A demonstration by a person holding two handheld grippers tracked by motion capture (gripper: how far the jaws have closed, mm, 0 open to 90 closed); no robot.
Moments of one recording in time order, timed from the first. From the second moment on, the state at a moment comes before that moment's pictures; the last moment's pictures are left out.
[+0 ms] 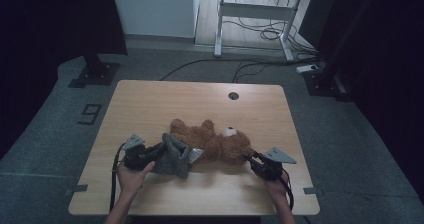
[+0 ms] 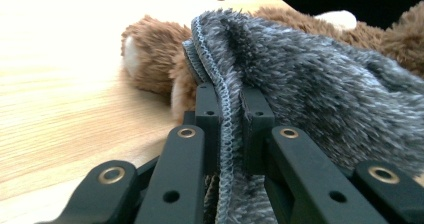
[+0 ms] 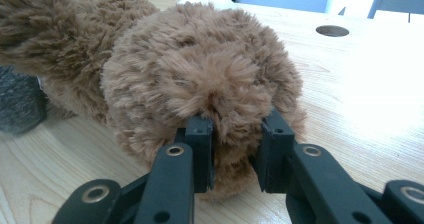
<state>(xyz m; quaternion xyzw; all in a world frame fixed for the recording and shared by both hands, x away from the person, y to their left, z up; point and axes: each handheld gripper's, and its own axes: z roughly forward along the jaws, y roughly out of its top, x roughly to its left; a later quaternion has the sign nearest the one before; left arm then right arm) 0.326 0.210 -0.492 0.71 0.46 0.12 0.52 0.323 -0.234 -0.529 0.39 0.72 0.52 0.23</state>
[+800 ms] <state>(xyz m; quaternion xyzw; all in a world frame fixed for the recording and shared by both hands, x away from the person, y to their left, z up) 0.313 0.019 -0.408 0.77 0.27 0.03 0.58 0.324 -0.233 -0.529 0.39 0.72 0.52 0.23</state>
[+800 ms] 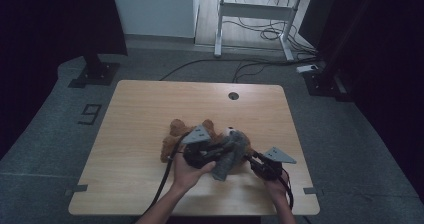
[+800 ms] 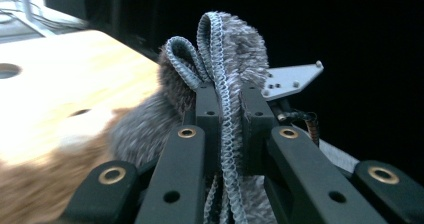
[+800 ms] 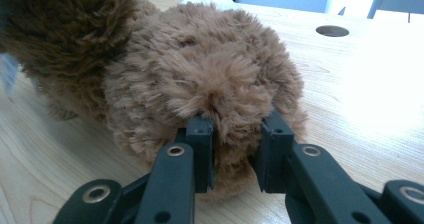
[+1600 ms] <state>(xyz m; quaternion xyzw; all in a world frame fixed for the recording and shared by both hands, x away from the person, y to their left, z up) 0.342 0.034 -0.454 0.79 0.34 0.06 0.51 0.323 -0.234 -0.529 0.39 0.72 0.52 0.23</state>
